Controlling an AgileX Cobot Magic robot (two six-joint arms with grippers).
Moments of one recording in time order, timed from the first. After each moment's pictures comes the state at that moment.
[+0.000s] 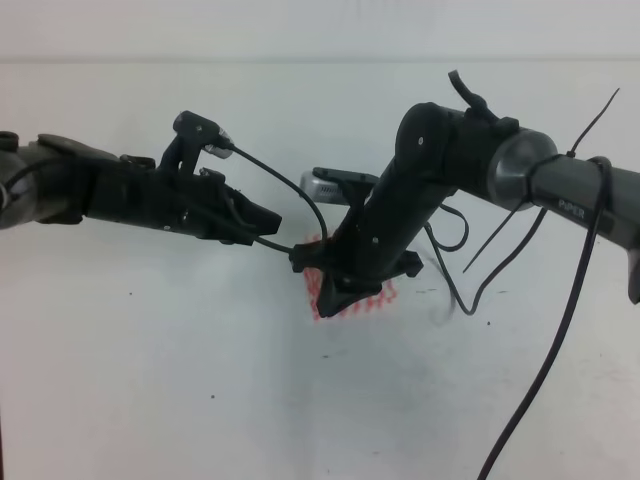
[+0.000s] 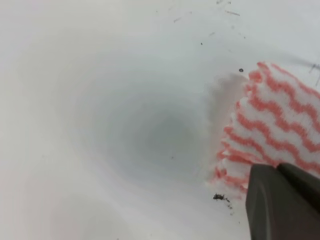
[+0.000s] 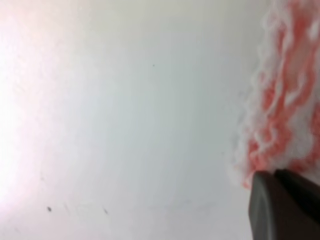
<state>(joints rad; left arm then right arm) -0.18 2.06 -1.38 -1.18 0.89 1.58 0.54 2.23 -1.80 0.51 1.08 0.02</state>
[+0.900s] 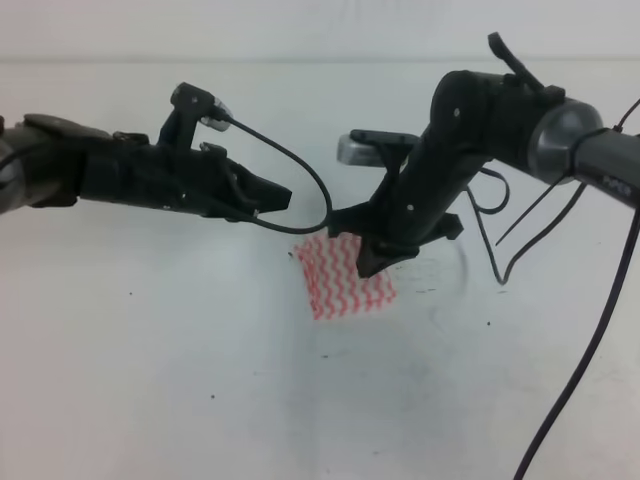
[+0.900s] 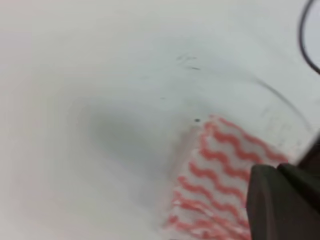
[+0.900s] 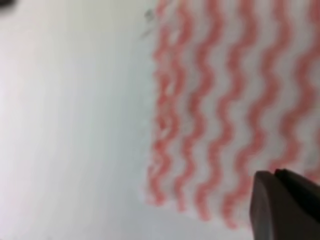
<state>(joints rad) -0.19 2.02 -1.40 -1.22 0.95 1.58 0.49 2.17 -1.81 0.38 1.05 0.08</state>
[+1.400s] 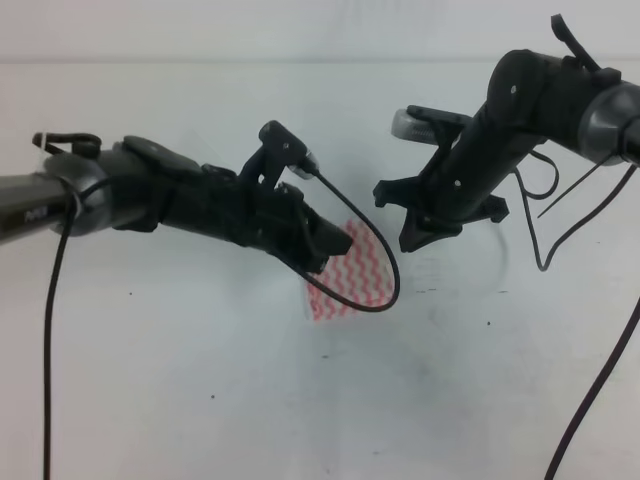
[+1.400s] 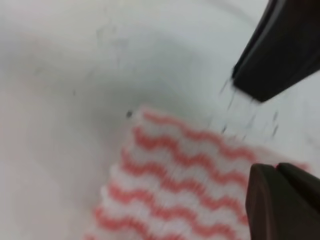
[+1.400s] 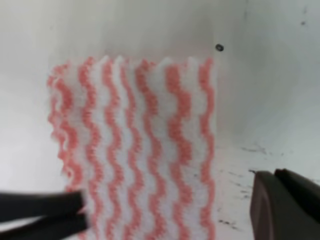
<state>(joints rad) -0.33 2.06 -1.40 -1.18 0.87 1.61 0.37 2.17 -1.81 0.38 1.04 0.08</state>
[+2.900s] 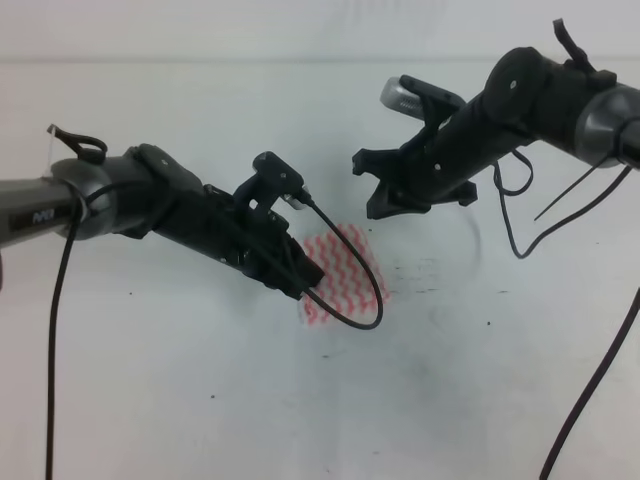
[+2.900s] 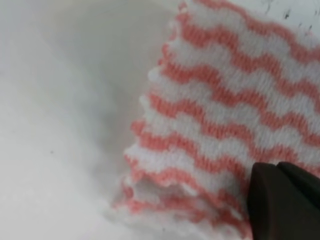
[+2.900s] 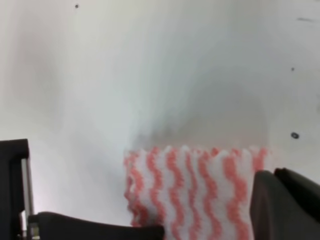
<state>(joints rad) -0.36 2.09 -1.40 -0.88 0.80 1.40 0.36 2.18 -1.81 0.57 0.88 0.00</state>
